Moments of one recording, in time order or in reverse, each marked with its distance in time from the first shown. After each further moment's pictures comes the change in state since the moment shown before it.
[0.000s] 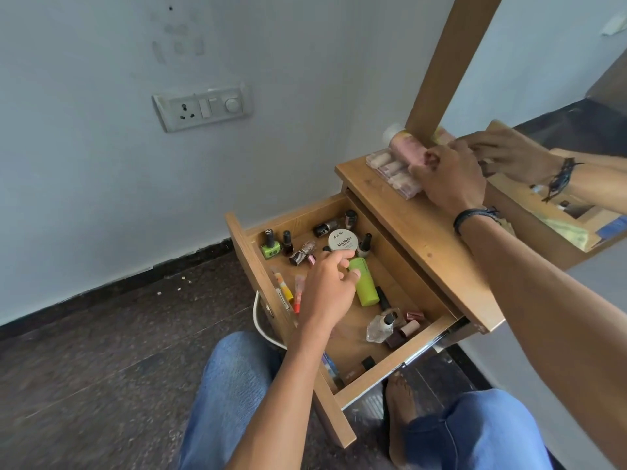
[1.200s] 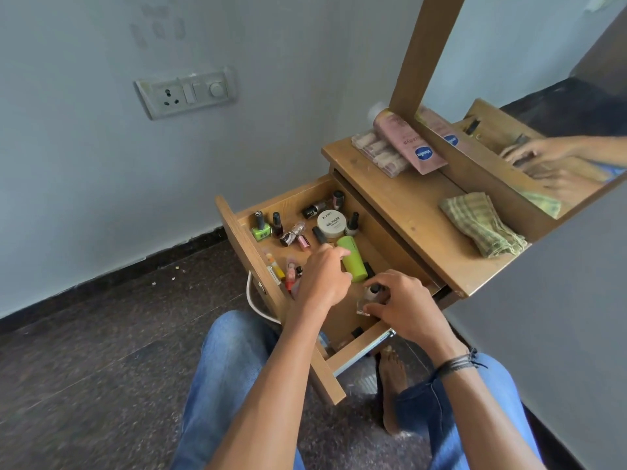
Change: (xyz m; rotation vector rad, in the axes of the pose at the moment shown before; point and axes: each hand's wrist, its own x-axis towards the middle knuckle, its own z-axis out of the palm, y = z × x) left_hand -0.012 0.005 0.009 0.349 -0.173 -0.032; right_hand -0.235 0.005 0.014 0.131 -0.507 -0.129
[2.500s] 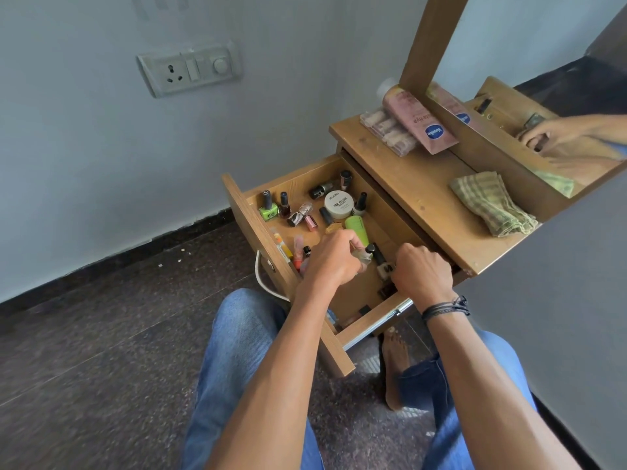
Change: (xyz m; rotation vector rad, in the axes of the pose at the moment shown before) left_hand -0.013 0.005 -0.009 -0.014 -0.076 -0.062; right_hand 0.016 -0.016 -0.008 -0.432 -0.035 0.282
